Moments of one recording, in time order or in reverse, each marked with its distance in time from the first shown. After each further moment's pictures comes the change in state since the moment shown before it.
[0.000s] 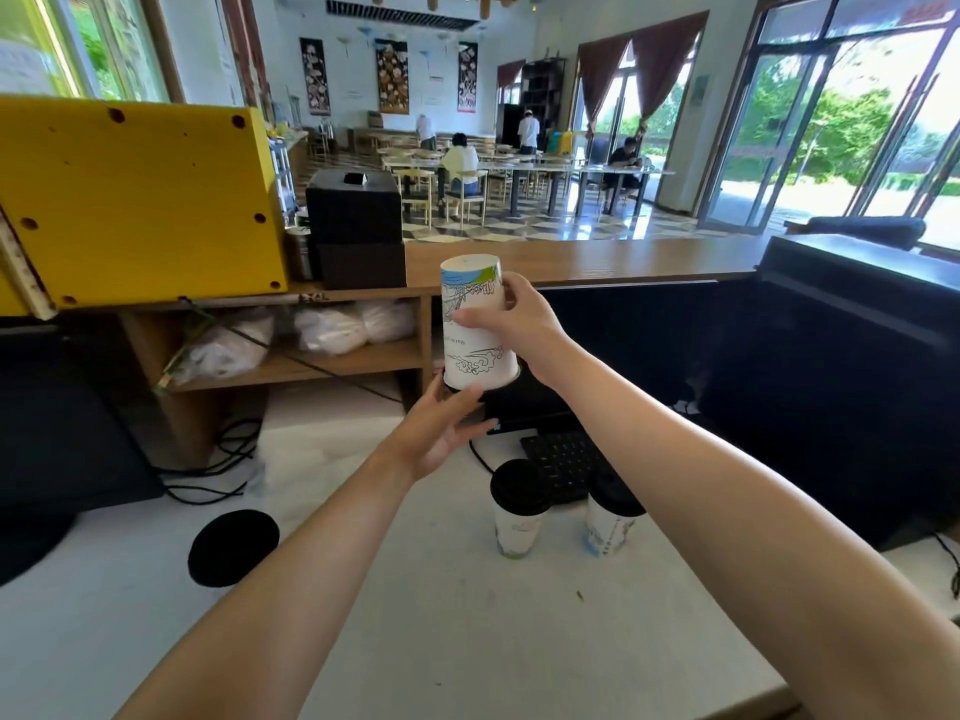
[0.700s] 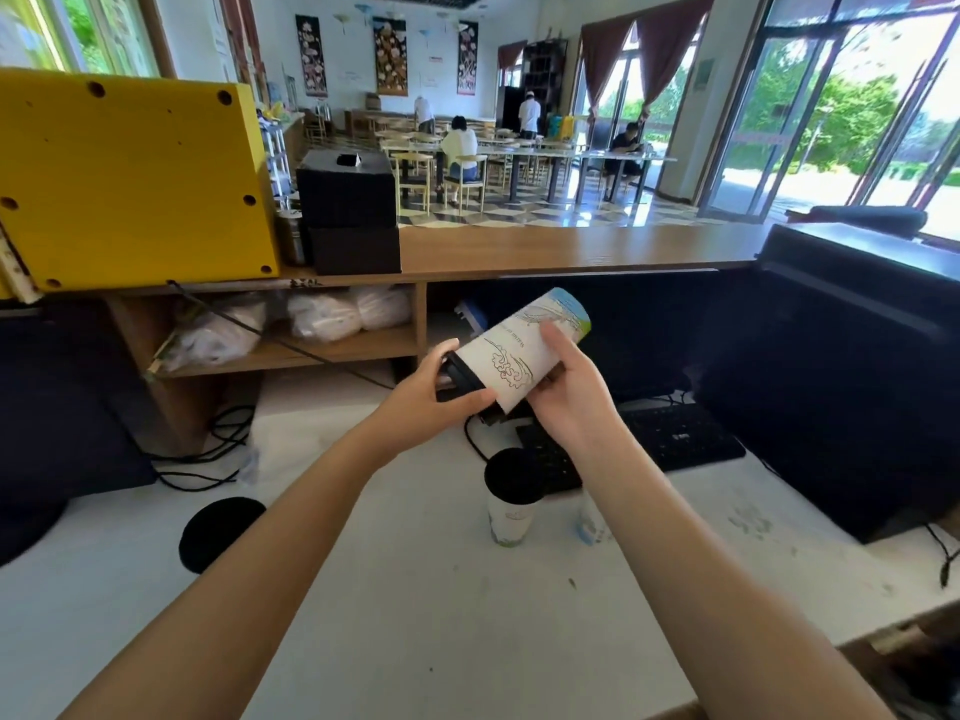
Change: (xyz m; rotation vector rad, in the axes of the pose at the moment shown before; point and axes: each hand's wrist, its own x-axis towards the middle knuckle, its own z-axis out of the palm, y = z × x) left_hand -0.034 0.037 0.020 0.908 0.135 0.043; right_hand -0.054 0.046 -0.019 1.121 0.088 0.288
